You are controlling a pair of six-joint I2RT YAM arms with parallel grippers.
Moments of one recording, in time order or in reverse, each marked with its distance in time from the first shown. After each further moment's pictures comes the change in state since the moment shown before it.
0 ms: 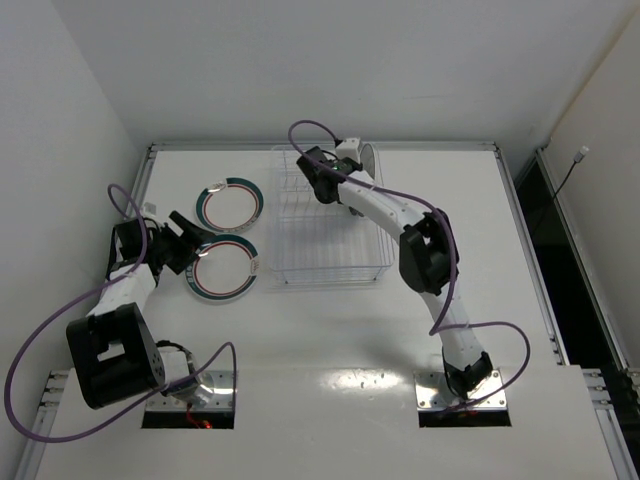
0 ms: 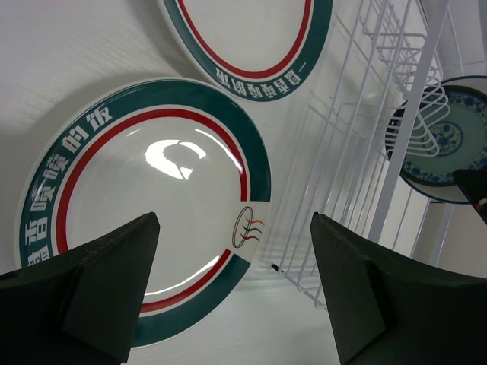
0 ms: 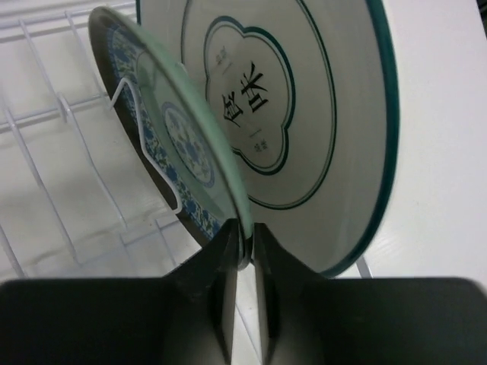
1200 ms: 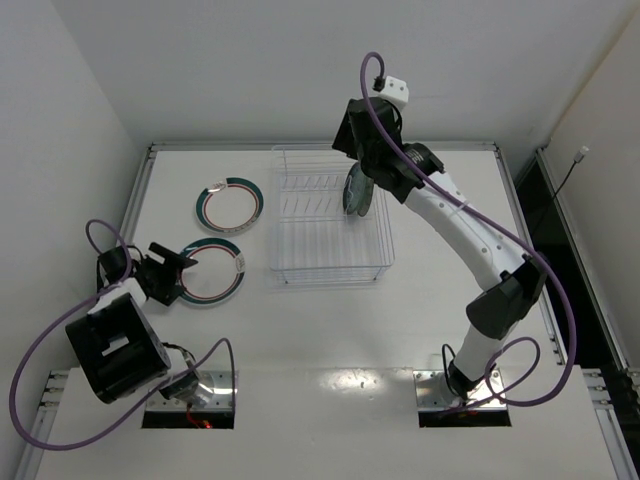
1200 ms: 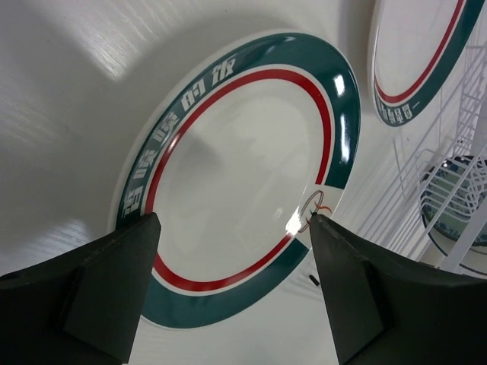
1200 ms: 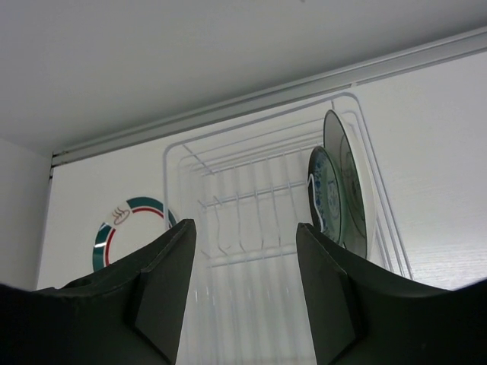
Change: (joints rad) left arm 0.226 0.033 -0.126 -0.060 -0.038 -0.020; right arm -0.021 -0.560 -0.188 0.386 -0.357 -0.073
